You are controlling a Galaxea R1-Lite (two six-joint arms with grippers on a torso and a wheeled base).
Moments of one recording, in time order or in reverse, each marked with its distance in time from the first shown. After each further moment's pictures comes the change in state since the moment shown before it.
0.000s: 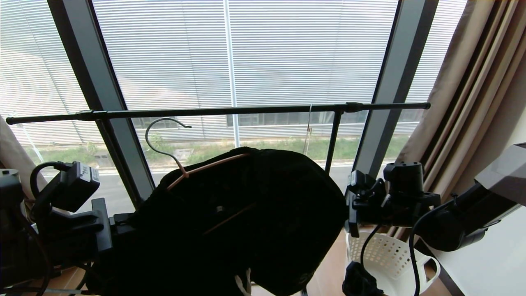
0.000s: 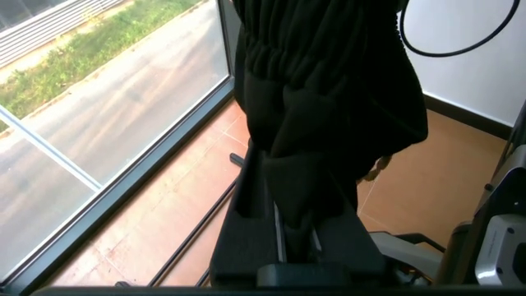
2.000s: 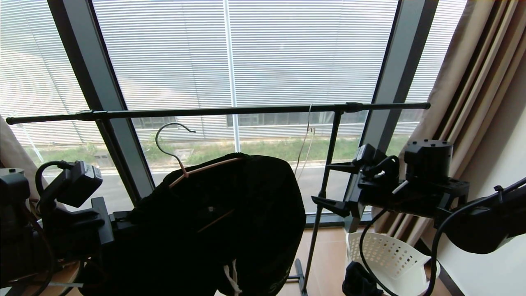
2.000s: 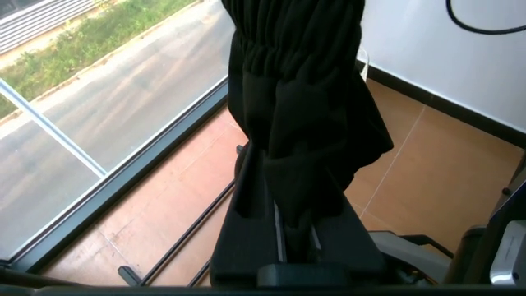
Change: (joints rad) left arm 0.041 0.040 -0.010 -0.004 0.001 0.001; right arm 0.087 -0.214 0.020 -0.001 -0.280 0.124
